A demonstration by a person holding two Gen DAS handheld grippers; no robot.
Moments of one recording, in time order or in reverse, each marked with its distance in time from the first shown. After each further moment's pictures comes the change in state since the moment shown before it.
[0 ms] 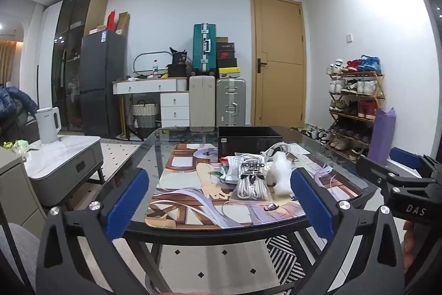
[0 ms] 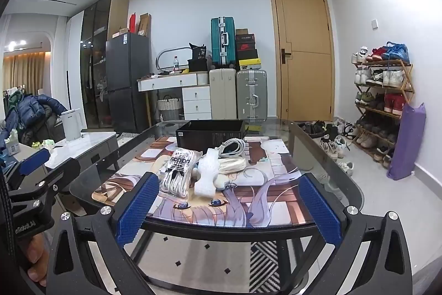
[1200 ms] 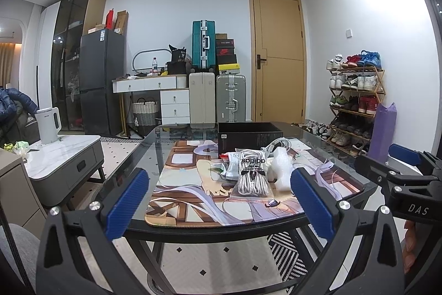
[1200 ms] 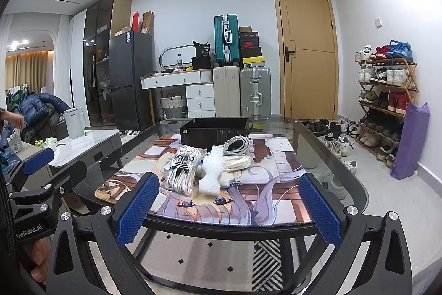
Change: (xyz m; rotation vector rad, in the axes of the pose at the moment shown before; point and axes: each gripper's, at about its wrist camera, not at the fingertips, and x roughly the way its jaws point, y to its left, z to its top) left arm 0.002 -0.002 -0.003 0.025 0.003 -0.010; right arm 0.008 0.007 -0.004 -0.008 -0.004 0.021
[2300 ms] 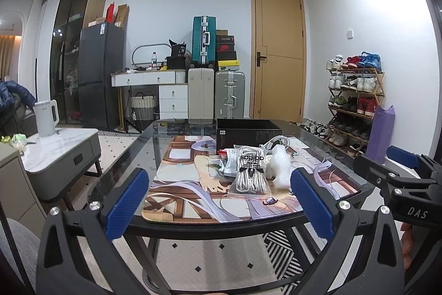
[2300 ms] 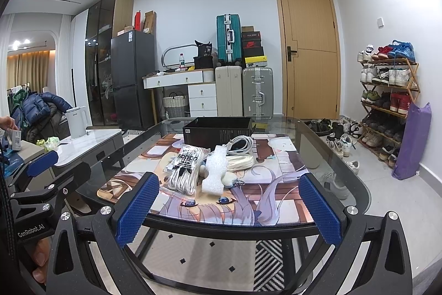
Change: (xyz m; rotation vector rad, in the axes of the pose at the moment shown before) left arm 0.002 0.002 -0.001 -0.030 0.025 -0.023; right arm 0.000 0.001 0.000 -0.004 -0.005 0.012
